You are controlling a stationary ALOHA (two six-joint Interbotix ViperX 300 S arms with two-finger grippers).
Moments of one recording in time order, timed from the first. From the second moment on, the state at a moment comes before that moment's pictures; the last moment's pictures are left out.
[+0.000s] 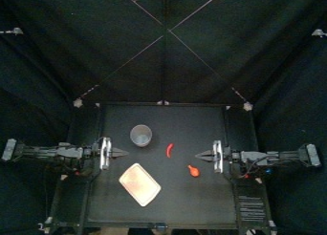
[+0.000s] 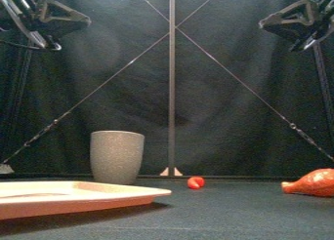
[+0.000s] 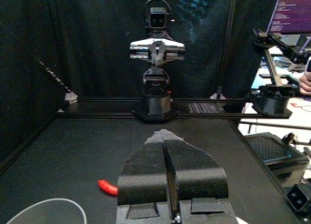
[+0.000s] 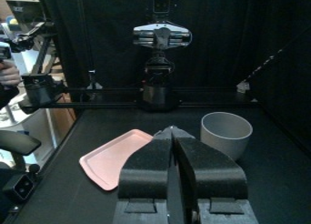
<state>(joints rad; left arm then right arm) 0.00 -0.97 1.19 0.00 -0.30 0.00 0.00 -0.97 1.17 0.00 -0.30 0.00</state>
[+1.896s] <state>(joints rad) 0.08 -0.85 1.24 -0.06 -0.29 0.00 -0.06 -0.12 0.85 0.05 0.52 0.65</state>
